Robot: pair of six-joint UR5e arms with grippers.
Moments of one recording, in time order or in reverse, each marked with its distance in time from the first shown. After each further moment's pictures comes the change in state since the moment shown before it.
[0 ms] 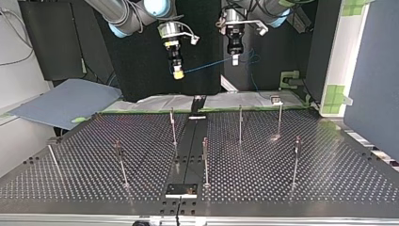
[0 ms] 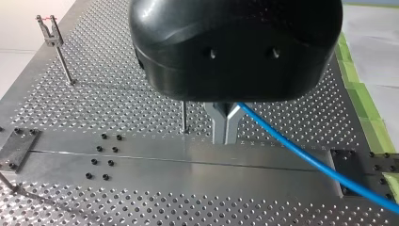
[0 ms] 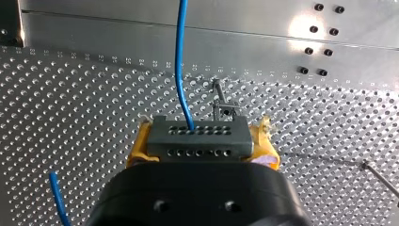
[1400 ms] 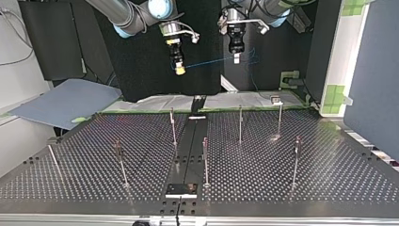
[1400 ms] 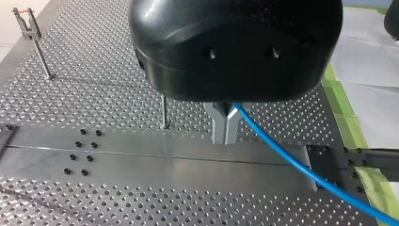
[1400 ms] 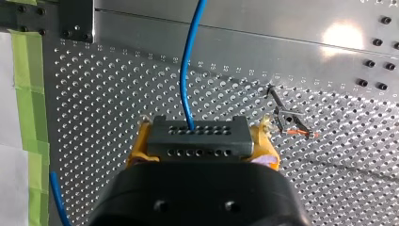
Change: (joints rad) left arm 0.008 -0.021 -0.006 -0.023 0.000 0.005; right arm 0.003 0.069 -0.006 0.049 0.003 -0.005
